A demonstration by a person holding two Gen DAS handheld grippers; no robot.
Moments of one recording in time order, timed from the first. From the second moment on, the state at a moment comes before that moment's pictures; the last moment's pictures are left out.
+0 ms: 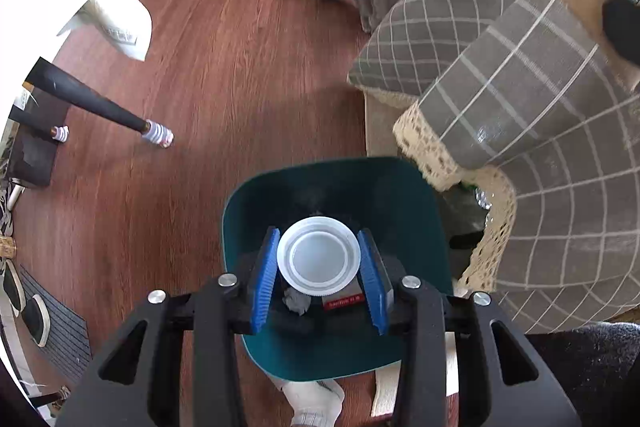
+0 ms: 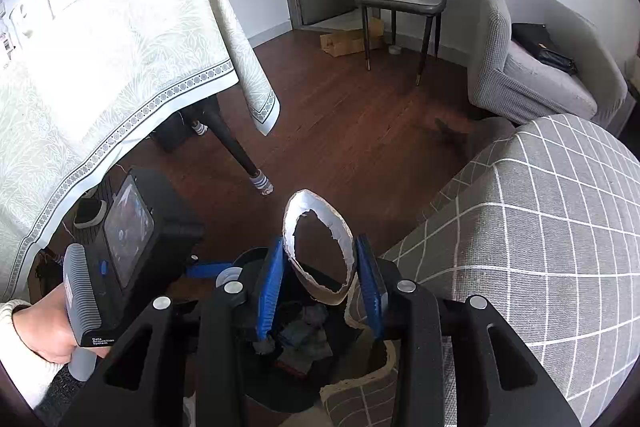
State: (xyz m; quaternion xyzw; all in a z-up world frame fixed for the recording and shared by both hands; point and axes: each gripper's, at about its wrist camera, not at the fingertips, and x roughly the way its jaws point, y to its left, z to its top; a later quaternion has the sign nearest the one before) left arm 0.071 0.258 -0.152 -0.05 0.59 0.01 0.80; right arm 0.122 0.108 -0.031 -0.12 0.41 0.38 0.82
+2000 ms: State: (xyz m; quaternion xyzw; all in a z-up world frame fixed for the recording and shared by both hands) left arm -0.035 0.263 0.019 -0.08 0.37 0.10 0.92; right arm 0.075 0.122 -0.108 -0.18 0.45 0.42 0.76
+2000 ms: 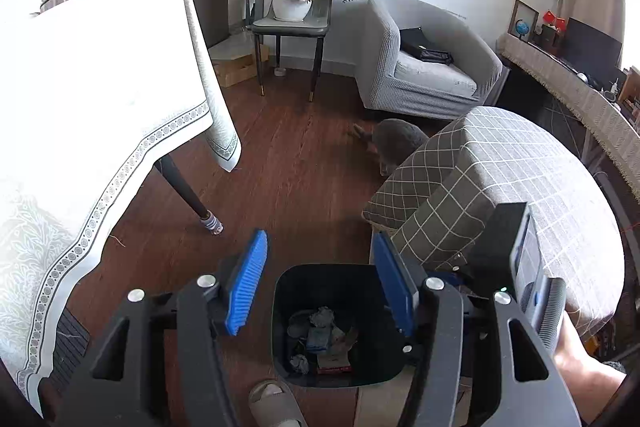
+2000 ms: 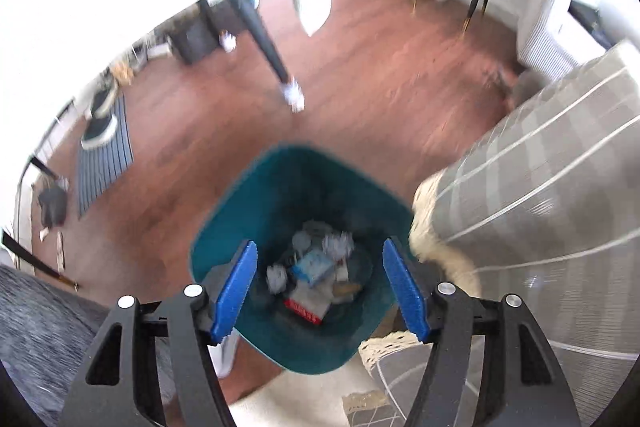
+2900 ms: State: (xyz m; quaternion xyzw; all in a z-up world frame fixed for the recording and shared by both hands) left arm -0.071 0.165 0.021 -0.02 0.29 0.11 0.95; right arm 0.065 -0.177 0.012 -0.02 0.32 0.19 0.93
